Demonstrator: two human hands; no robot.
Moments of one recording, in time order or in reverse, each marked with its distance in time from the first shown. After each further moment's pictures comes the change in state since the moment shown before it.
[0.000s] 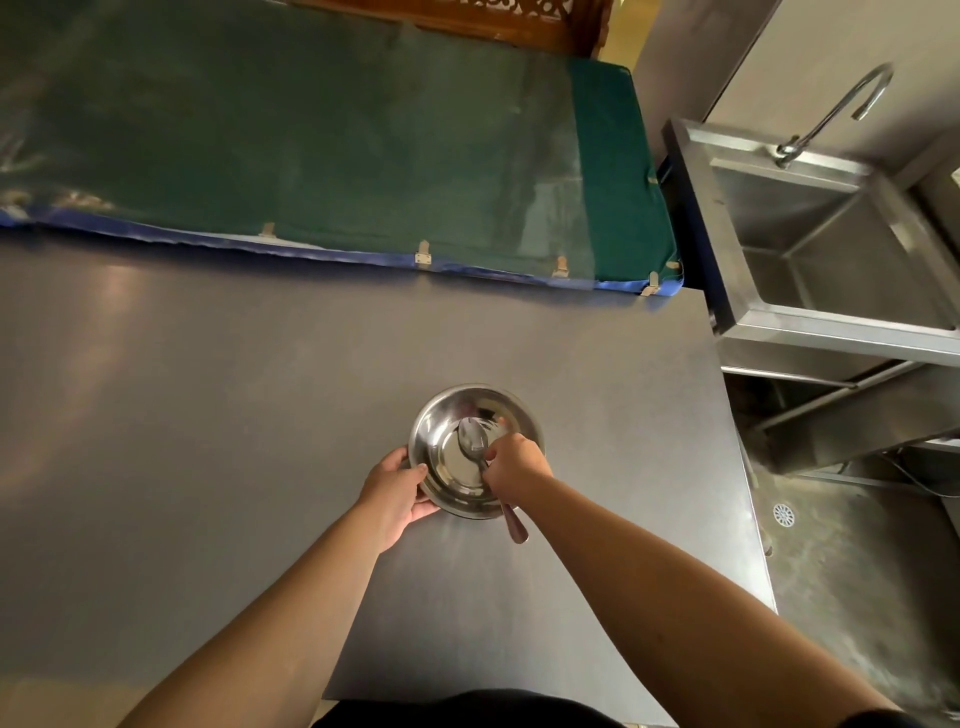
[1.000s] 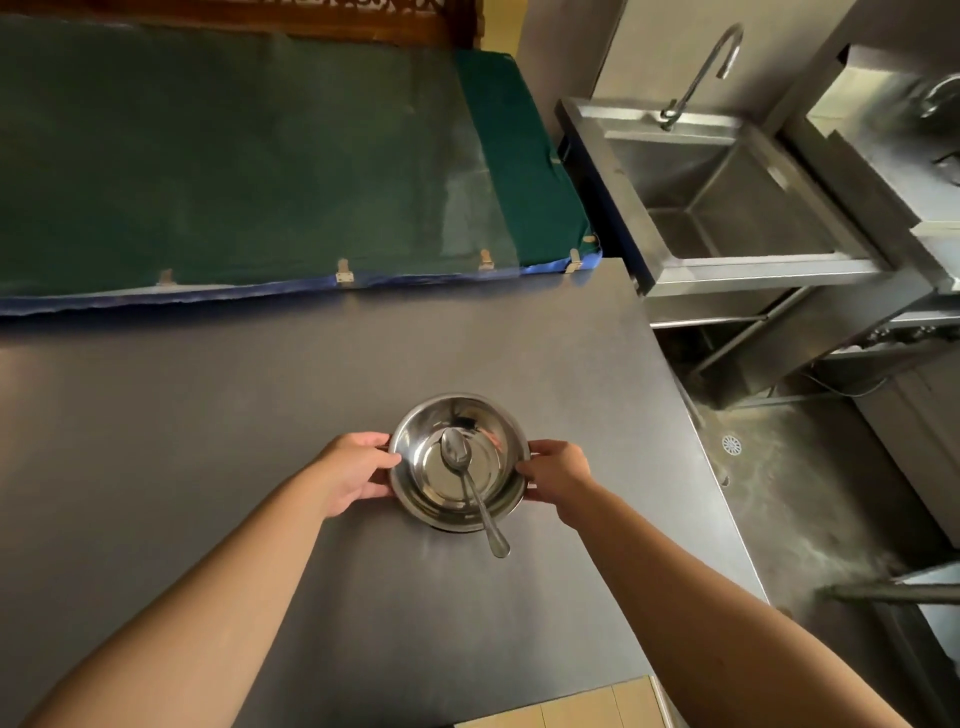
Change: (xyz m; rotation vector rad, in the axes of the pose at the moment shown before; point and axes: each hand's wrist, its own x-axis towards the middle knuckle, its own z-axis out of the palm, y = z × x) left_hand 0.030 0.070 0.010 0.515 -0.176 0.001; right_hand -0.027 0.074 -0.023 1.001 0.186 0.371
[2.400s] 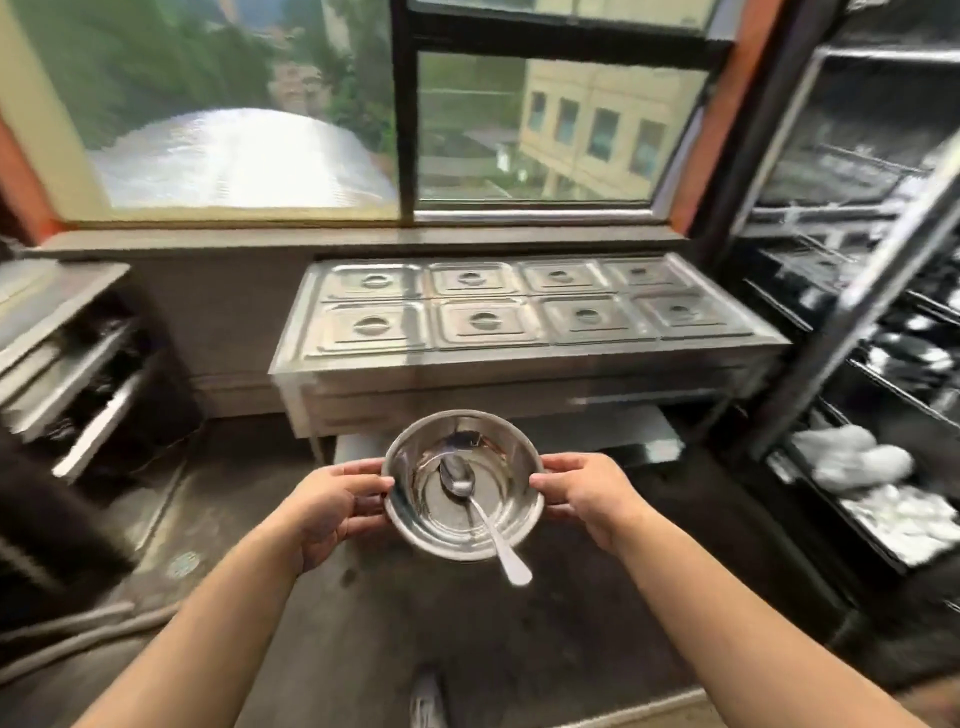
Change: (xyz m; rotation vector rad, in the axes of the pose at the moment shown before) left_hand -0.399 -0.210 0.851 0.864 -1.218 0.166; right_hand -0.444 0.503 -0.650 0.977 1.113 -0.072
